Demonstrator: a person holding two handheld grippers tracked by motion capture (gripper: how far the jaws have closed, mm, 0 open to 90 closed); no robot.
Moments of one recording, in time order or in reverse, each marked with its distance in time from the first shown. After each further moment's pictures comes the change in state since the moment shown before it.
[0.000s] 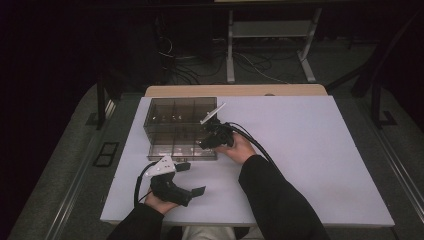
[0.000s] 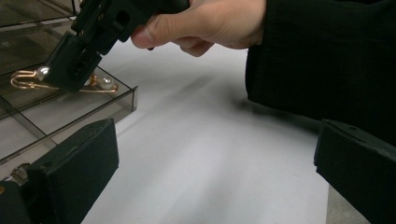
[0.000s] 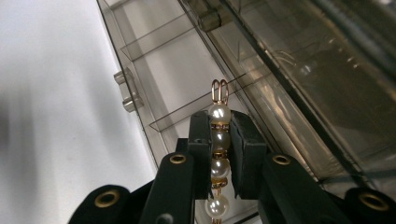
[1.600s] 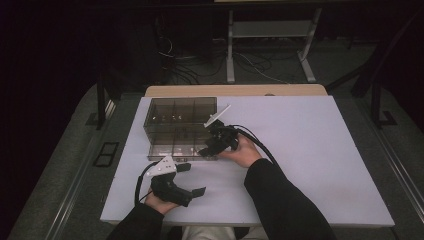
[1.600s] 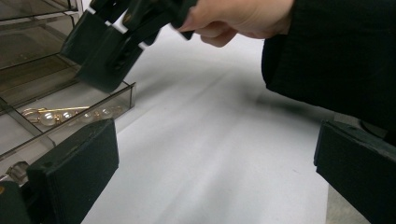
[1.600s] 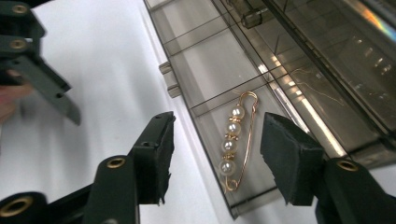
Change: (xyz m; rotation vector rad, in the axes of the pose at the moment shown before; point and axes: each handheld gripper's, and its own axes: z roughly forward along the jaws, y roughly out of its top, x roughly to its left) left arm 0.000 0.000 0.001 0.017 -0.004 0.006; right arm 0.014 -0.010 -0.023 -0.028 0.060 -0.031
